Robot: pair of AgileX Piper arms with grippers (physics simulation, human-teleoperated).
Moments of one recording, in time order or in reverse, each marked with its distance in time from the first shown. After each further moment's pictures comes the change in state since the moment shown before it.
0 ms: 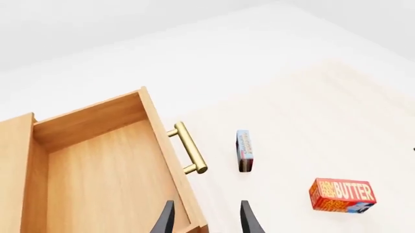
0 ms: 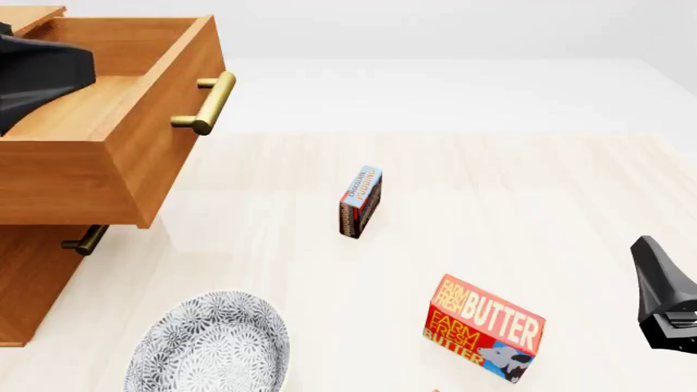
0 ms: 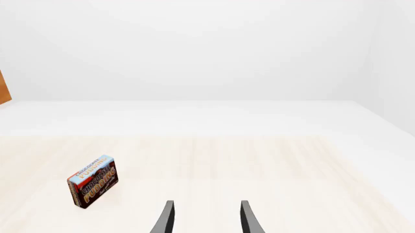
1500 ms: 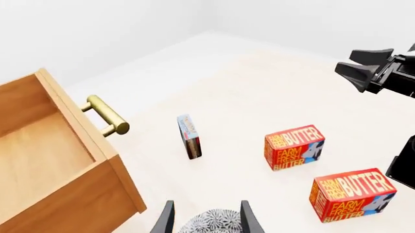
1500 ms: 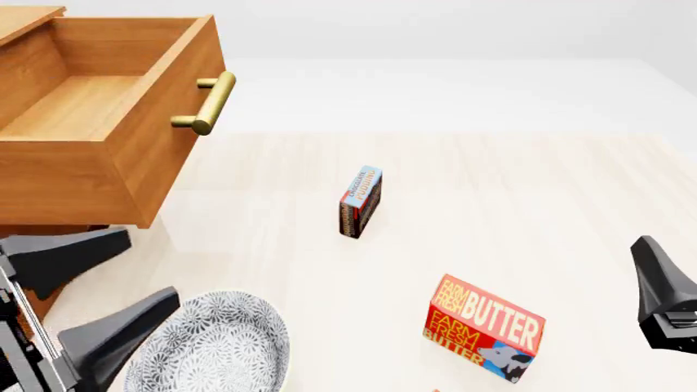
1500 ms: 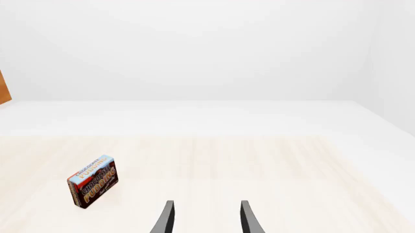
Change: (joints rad) left arm -0.305 -0.392 0.753 -0.511 0.055; right arm 0.000 0.000 0.000 0.000 0.000
